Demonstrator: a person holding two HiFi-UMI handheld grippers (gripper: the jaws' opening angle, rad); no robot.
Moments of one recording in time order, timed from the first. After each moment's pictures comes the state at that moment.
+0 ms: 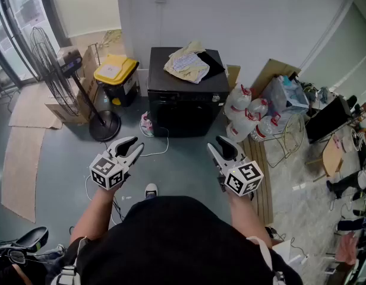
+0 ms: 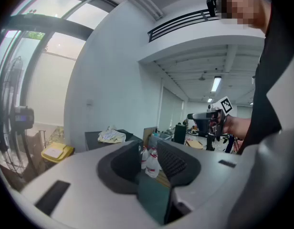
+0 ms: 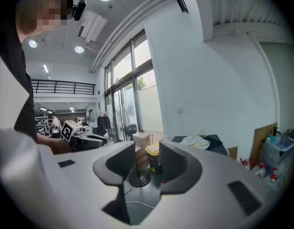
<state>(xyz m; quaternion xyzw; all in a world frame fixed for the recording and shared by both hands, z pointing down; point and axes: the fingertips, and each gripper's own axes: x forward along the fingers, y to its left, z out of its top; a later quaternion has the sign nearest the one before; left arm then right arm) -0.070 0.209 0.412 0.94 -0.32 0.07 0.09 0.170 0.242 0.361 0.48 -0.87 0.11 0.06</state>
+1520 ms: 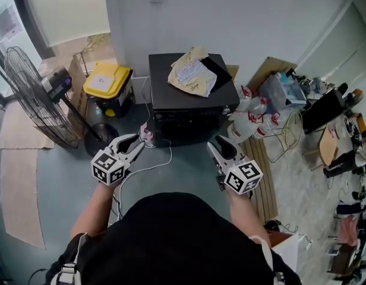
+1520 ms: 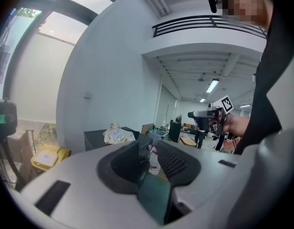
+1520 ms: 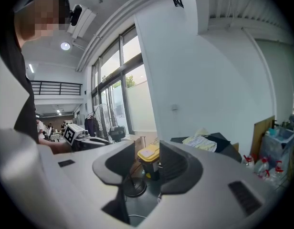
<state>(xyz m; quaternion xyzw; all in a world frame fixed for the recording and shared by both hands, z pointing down) -0.142 -0.012 0.445 0.96 -0.25 0.09 0.12 0.087 0.052 0.384 0.53 -0.84 0.13 0.05</state>
